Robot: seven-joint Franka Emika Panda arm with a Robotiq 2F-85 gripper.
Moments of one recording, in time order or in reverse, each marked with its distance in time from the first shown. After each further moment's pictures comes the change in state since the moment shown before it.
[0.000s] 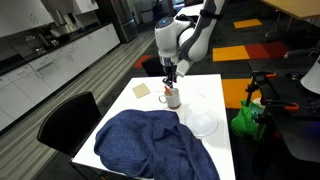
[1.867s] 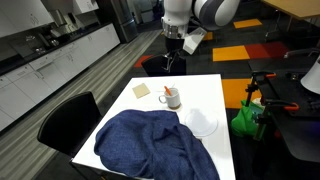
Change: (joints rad) arm -0.151 -0.391 0.202 -0.234 -0.236 -0.023 0.161
